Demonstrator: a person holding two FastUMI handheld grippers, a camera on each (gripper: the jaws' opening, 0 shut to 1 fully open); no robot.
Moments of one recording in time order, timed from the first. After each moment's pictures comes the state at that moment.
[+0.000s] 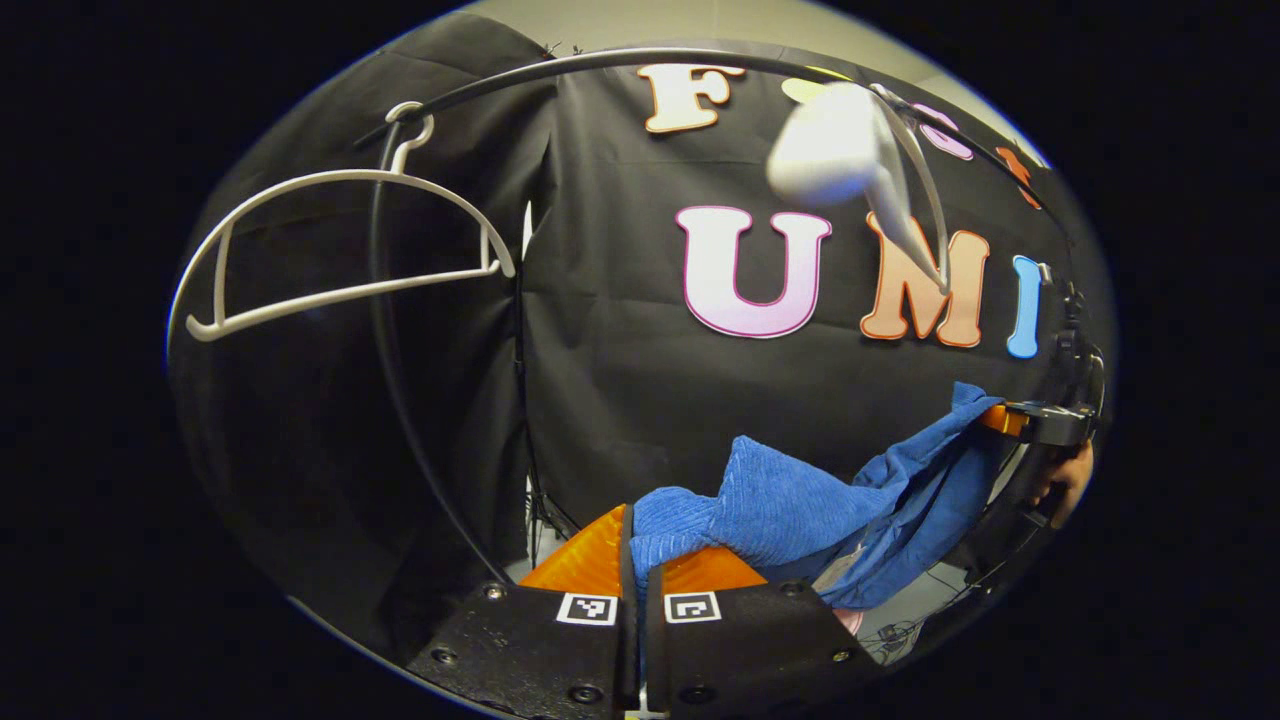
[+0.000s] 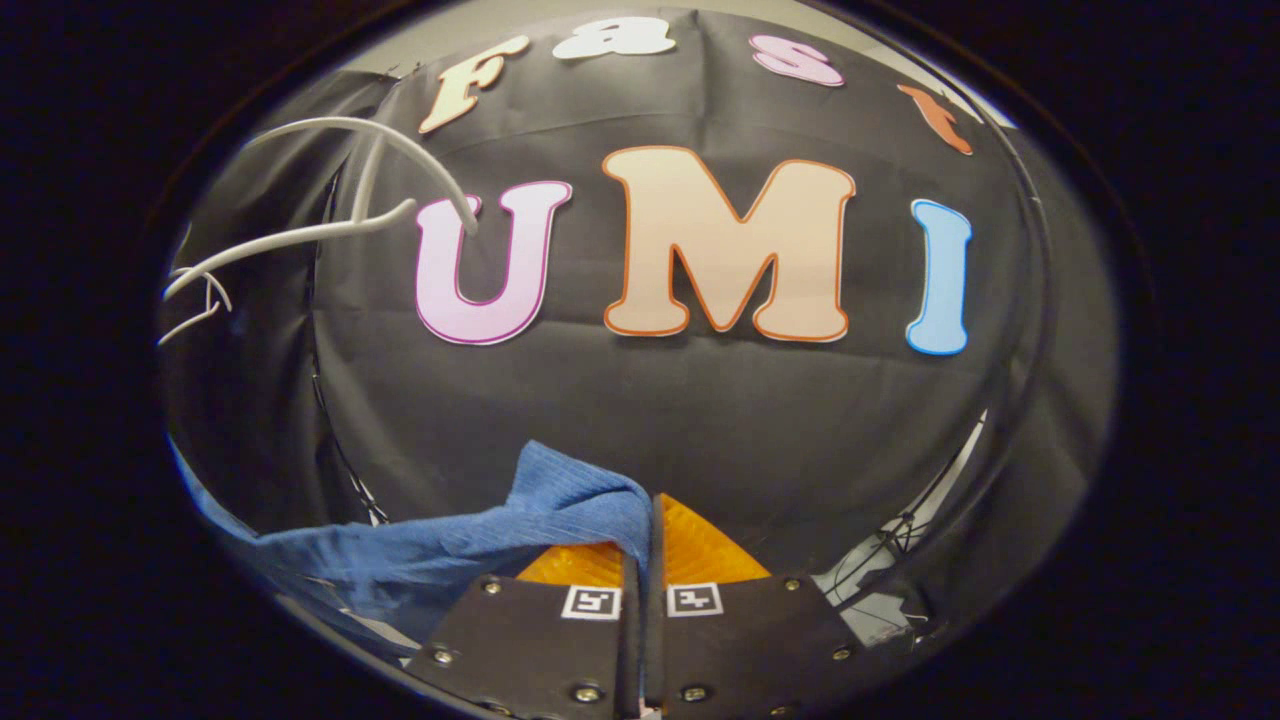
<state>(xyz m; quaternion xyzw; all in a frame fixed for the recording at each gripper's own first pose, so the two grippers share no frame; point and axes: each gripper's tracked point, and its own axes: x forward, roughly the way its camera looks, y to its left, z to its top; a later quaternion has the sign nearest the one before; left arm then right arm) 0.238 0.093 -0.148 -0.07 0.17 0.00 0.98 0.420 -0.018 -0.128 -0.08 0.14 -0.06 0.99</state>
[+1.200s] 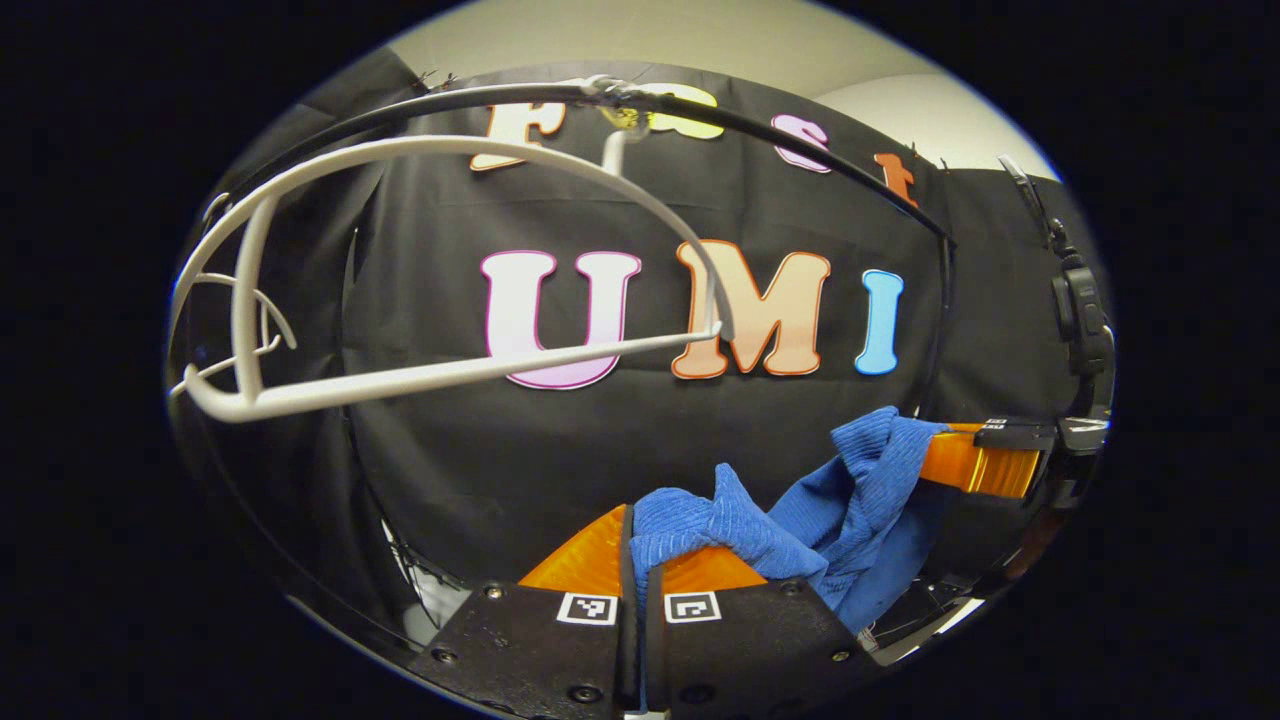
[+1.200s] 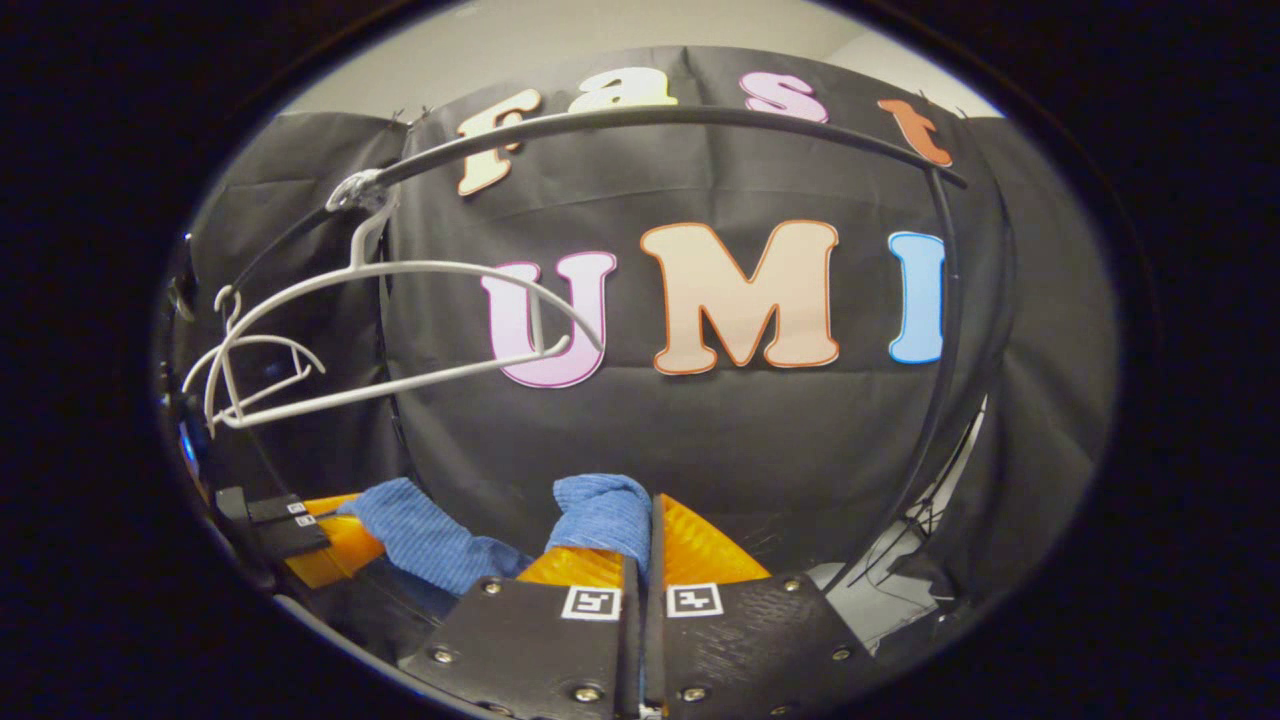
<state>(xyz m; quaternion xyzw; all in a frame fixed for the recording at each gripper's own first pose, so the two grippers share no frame) 0.259 -0.099 -0.056 -0.07 0.09 -0.20 0.97 0.296 0.036 -0.048 -0.01 0.12 -0.01 0.99</state>
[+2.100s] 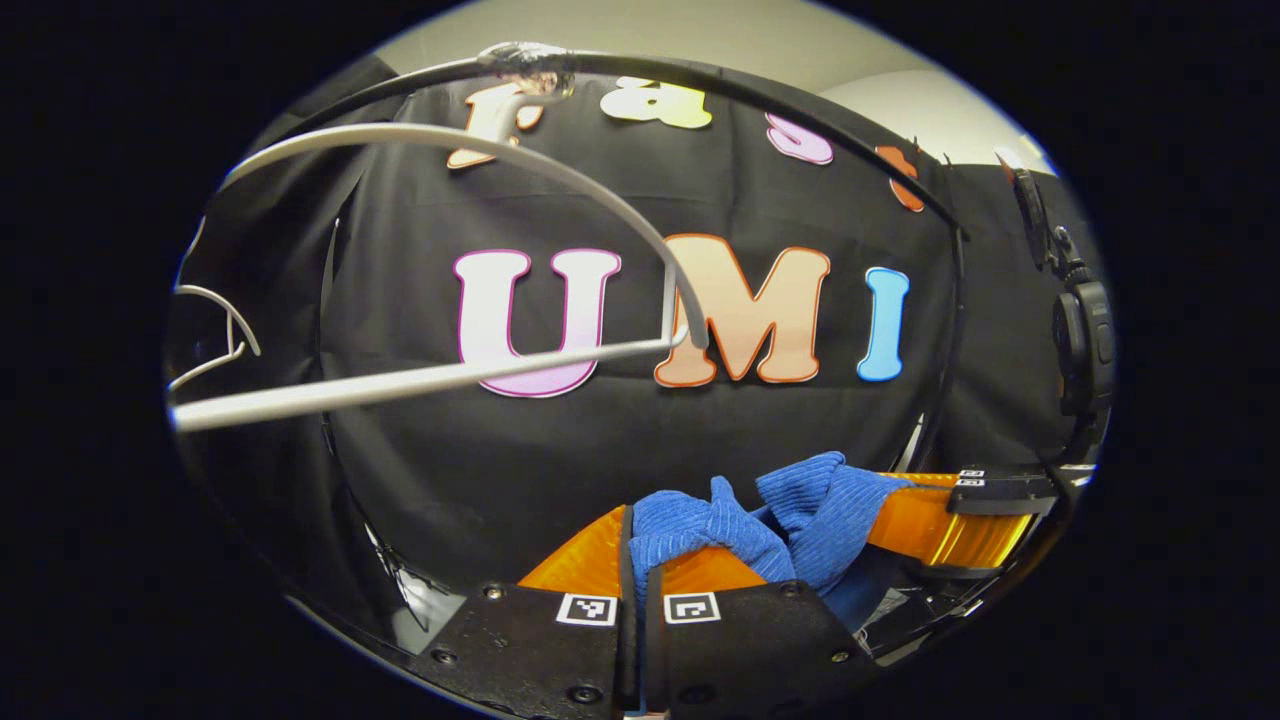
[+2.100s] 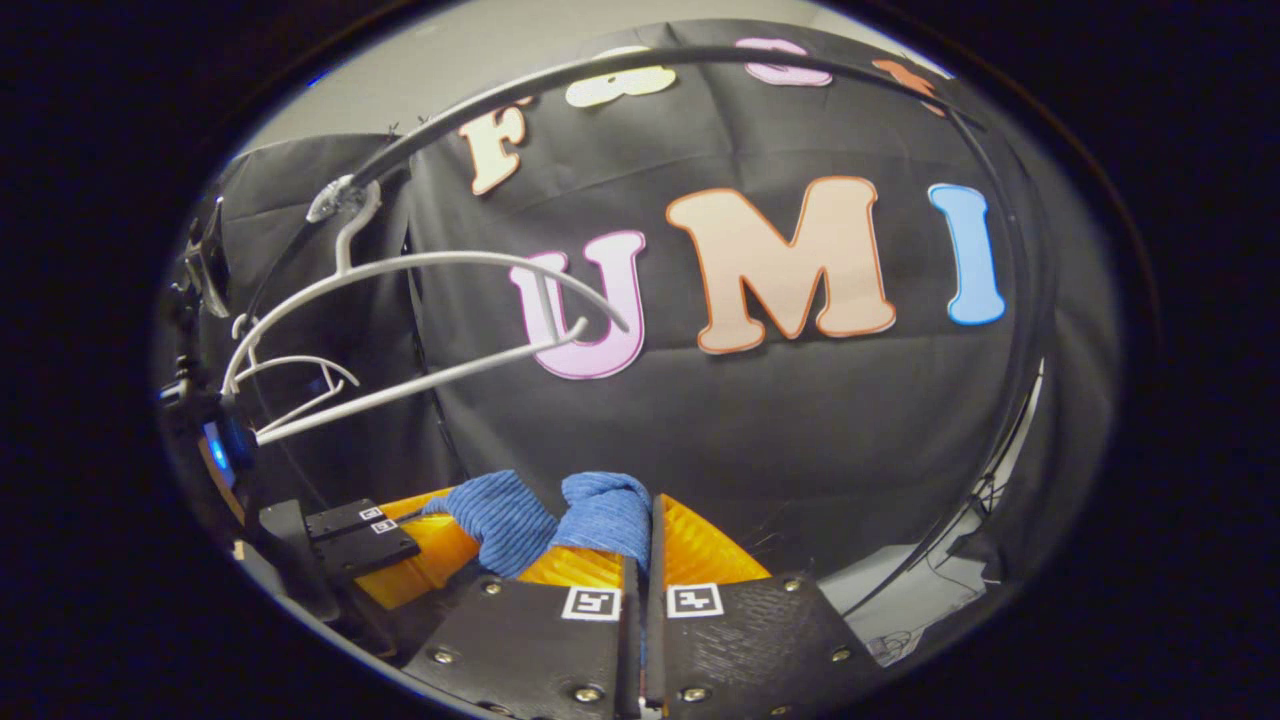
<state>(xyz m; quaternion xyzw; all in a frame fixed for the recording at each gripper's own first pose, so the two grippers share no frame) 0.297 -0.142 -0.073 -0.06 0.11 -0.18 0.98 0.333 0.045 -0.092 0.02 0.17 0.07 0.98</state>
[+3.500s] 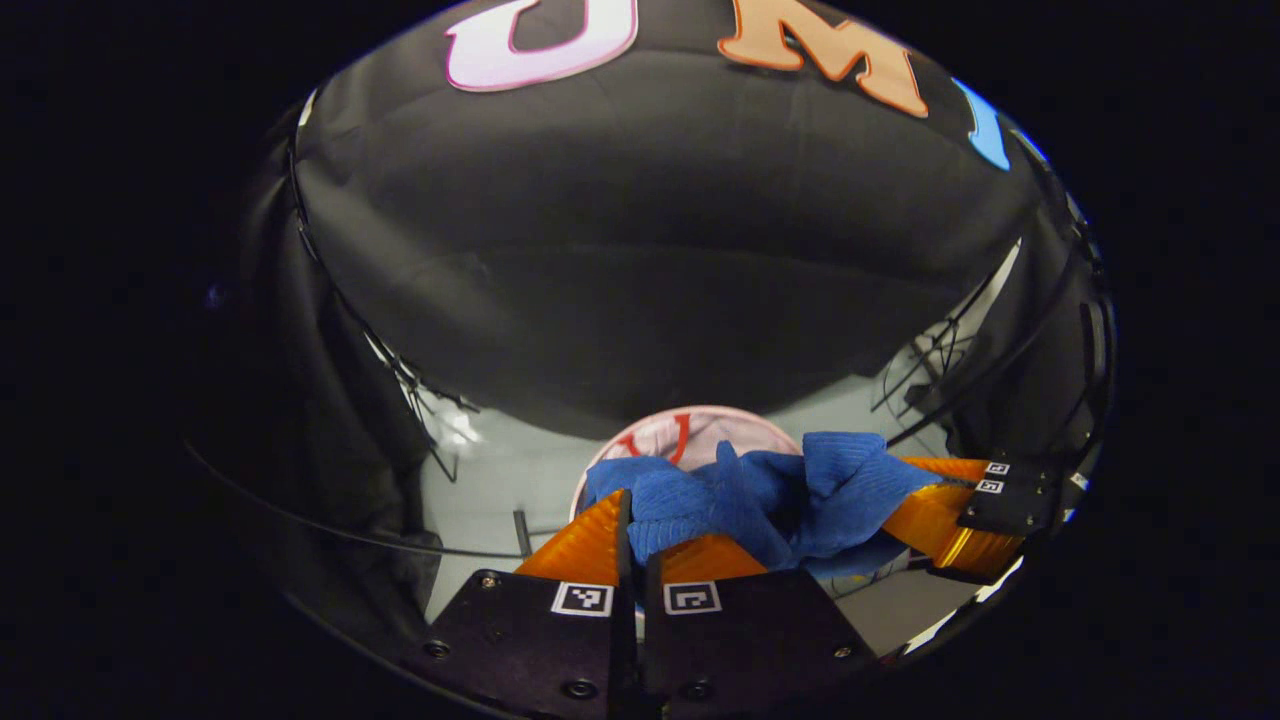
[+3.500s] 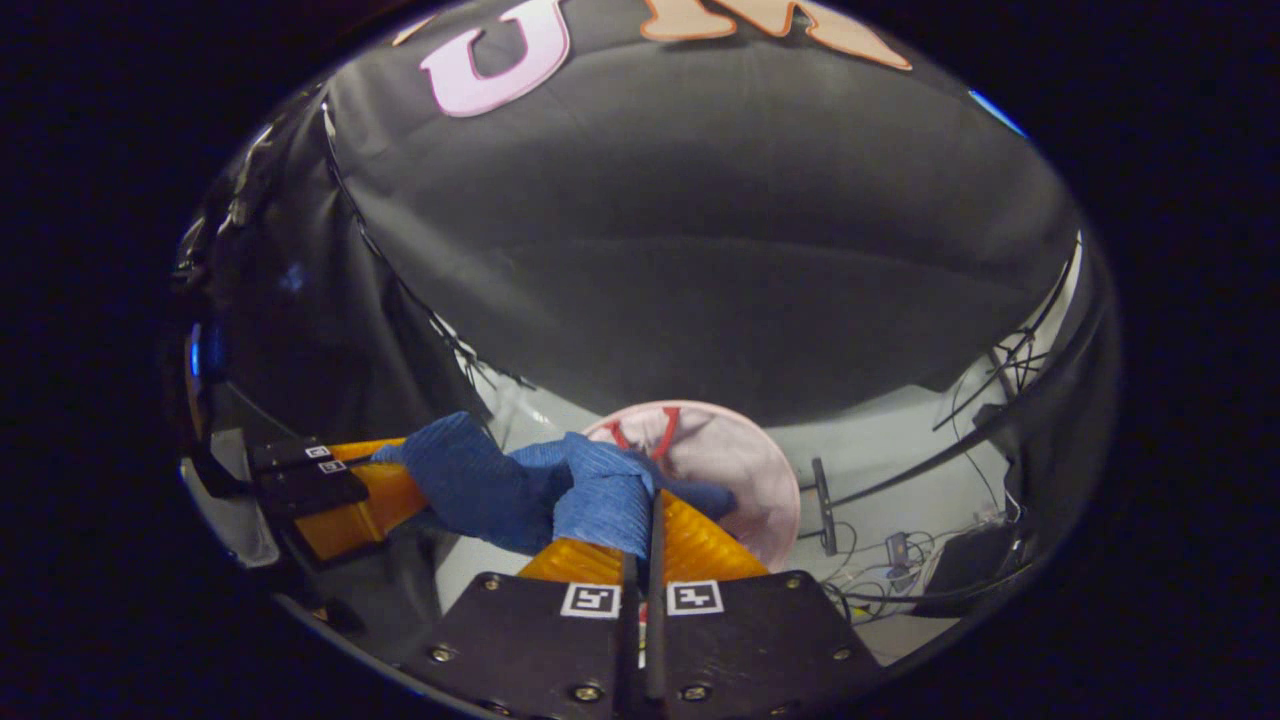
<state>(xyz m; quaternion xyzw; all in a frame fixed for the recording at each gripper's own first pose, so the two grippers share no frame) 0.283 -0.158 -0.383 0.01 0.47 -0.12 0.87 0.332 0.002 -0.427 0.01 0.47 0.05 0.88</state>
